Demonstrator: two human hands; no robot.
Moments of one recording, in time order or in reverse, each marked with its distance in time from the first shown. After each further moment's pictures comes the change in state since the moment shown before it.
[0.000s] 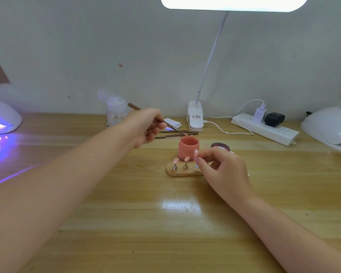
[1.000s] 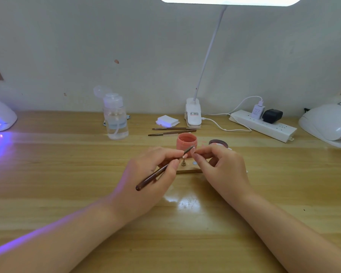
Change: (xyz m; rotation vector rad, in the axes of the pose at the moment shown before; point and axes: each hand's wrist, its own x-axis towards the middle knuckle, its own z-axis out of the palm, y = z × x) left_hand -0.099 -0.088 0.004 0.467 -0.012 1.068; right_hand -0.001 -0.001 -0.002 -0.046 0.000 -0.029
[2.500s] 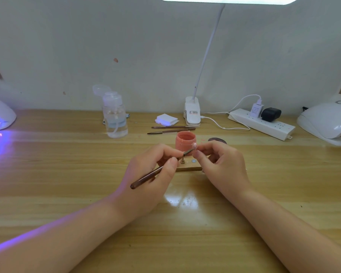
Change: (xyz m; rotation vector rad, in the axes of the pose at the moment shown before) left_hand -0.005 0.002 0.004 -0.164 -0.002 -0.116; right_hand -0.001 -0.003 -0.002 0.133 -0.002 0.024
